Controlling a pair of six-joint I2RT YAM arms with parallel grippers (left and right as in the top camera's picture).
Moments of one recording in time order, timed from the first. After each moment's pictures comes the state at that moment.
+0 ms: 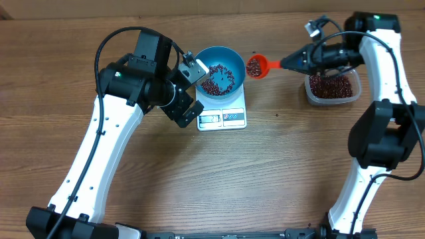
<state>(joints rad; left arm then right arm) -0.30 1.58 1.59 -1.16 0.26 0.50 -0.11 2.22 2.08 -1.56 -1.16 -0.43</state>
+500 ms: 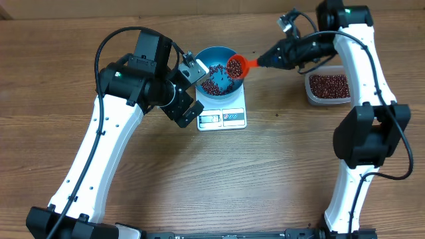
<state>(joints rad) -0.30 1.58 1.59 -1.16 0.26 0.50 0.05 2.23 2.20 -1.46 -1.03 -0.25</state>
